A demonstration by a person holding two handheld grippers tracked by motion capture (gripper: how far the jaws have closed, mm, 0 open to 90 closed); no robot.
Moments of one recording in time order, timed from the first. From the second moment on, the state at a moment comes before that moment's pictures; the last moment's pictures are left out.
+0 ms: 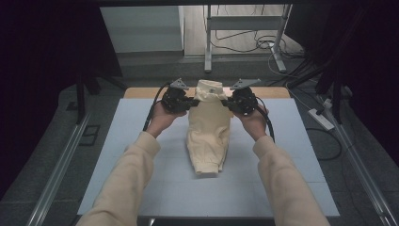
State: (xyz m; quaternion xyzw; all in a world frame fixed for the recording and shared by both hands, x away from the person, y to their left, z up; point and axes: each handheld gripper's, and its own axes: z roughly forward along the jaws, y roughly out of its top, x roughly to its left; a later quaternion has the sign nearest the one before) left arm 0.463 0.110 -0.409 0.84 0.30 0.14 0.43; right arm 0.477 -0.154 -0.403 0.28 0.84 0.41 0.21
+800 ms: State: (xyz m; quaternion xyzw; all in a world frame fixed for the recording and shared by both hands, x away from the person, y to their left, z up) left arm 0.450 0.114 -0.427 0.84 0.31 0.12 0.43; right arm 0.466 -0.156 -0.419 0.28 0.85 0.41 0.19
